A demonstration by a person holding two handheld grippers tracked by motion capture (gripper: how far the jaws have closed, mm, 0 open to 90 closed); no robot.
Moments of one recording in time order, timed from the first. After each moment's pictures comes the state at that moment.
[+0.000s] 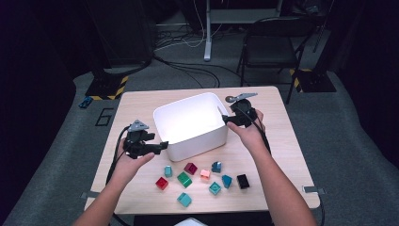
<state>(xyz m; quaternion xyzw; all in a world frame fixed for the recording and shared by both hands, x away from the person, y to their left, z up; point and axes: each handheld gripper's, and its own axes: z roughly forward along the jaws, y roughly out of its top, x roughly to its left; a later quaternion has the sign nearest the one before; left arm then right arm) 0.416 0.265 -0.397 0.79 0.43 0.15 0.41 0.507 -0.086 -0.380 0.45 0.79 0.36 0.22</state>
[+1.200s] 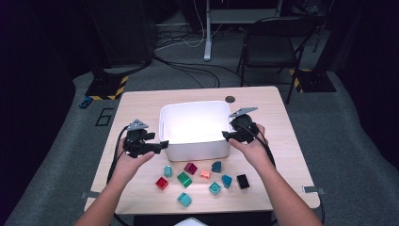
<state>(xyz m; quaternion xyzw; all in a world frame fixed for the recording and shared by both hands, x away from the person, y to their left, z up) 0.419 0.270 -0.397 0.78 0.44 0.14 0.42 0.457 -0.087 -0.390 0.42 0.82 0.34 0.18</state>
